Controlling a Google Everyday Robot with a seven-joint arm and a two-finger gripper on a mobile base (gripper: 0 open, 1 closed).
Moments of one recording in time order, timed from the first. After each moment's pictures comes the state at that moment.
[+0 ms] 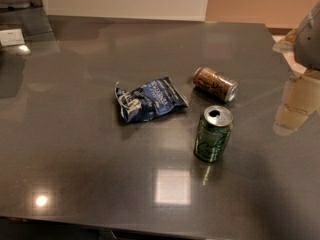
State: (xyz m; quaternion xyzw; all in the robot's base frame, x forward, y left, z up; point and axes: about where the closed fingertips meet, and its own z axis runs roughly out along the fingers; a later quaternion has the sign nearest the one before) arm 0.438 -0.217 0.977 -0.60 0.78 -0.03 0.16
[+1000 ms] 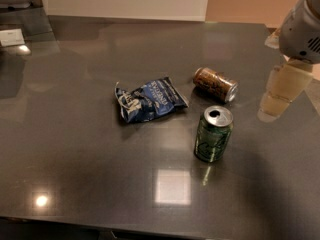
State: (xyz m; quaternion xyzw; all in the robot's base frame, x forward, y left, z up) arm 0.465 -0.211 0.974 -0.58 0.80 -0.03 0.16
